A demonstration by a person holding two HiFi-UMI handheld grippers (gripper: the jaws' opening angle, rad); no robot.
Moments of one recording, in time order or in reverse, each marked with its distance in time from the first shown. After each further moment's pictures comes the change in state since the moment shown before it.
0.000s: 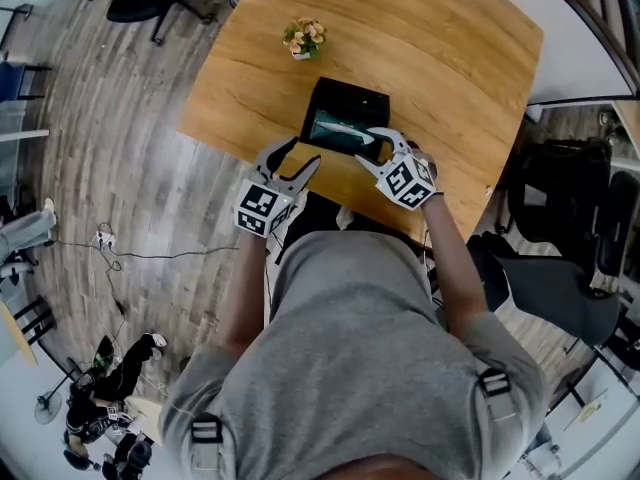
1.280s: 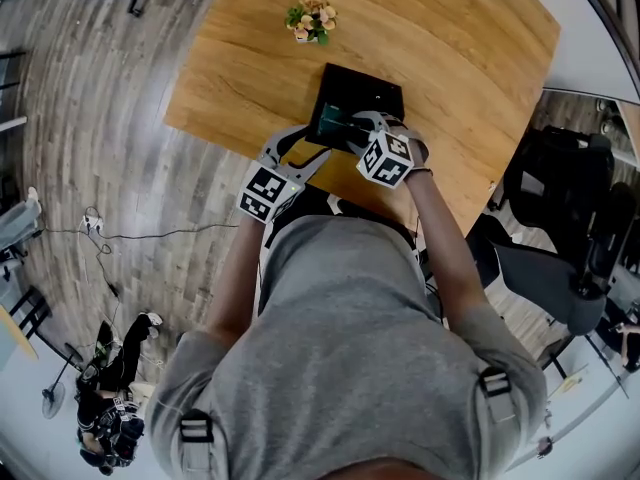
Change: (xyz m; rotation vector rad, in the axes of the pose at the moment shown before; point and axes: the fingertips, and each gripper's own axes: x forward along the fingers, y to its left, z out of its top) left arm 0.039 0.040 -0.034 -0.056 0.095 -0.161; right arm 0.098 0.001 -0.017 -0.036 0.303 0.170
